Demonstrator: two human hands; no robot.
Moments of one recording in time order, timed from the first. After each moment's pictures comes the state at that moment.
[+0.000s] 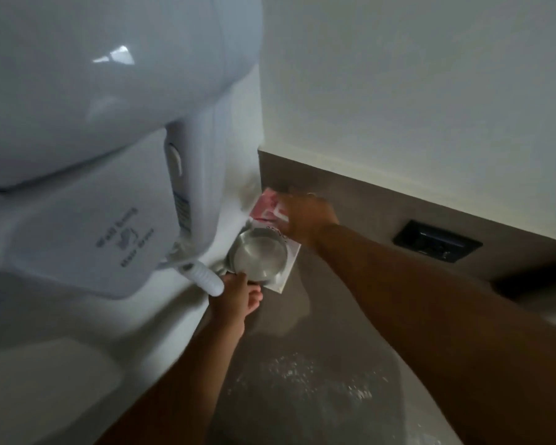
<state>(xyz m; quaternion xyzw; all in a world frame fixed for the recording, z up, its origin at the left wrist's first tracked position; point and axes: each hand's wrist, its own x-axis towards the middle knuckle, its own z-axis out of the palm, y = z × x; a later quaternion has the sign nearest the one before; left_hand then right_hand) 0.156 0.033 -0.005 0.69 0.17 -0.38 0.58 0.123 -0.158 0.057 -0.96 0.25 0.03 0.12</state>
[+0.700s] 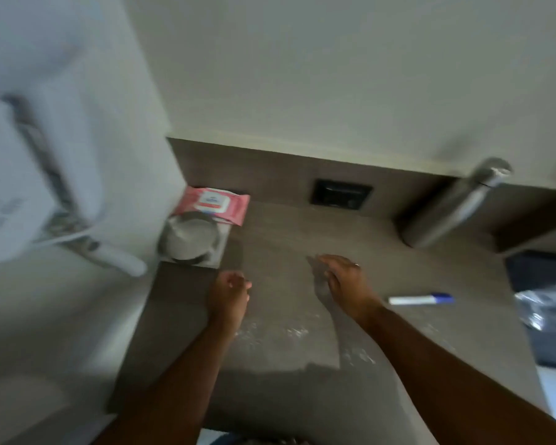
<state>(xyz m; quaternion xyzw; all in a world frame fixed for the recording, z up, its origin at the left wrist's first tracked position) 0.048 0.018 -0.029 0.81 -0.10 -0.37 0.44 -0.161 -0.105 0.000 -0.85 0.44 -0.07 0.27</state>
